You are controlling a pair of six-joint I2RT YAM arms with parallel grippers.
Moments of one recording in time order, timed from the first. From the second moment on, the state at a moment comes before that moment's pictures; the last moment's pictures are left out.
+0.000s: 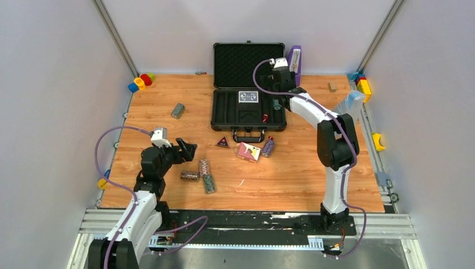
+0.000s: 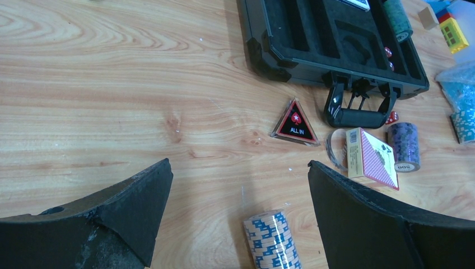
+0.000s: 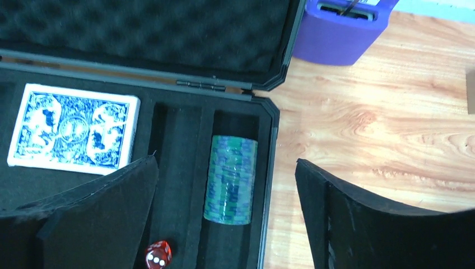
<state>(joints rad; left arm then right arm) -0.05 0.71 0.16 0.28 0.27 -0.41 0.37 2.04 1.61 -0.17 0.28 0.08</state>
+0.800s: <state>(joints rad) -0.05 0.71 0.16 0.28 0.28 -0.41 0.35 1.91 1.36 -0.16 0.27 0.30</state>
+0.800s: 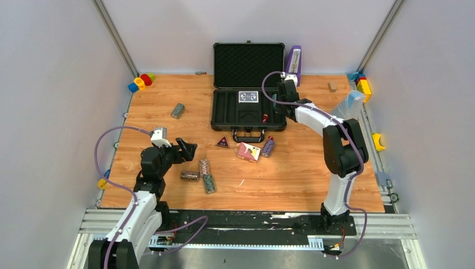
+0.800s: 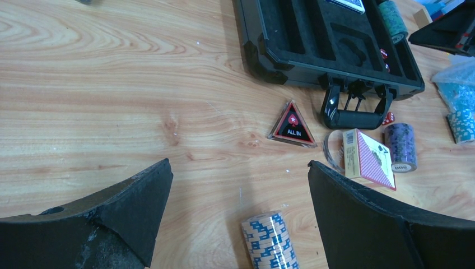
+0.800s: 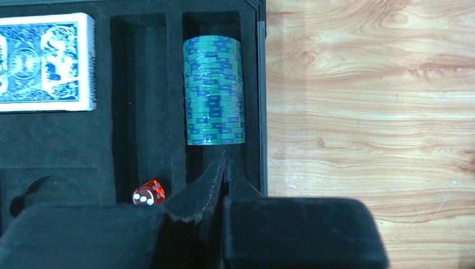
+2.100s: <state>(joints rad) -0.05 0.72 0.16 0.28 0.28 -0.41 0.32 1.51 1.18 -0.36 0.09 0.57</state>
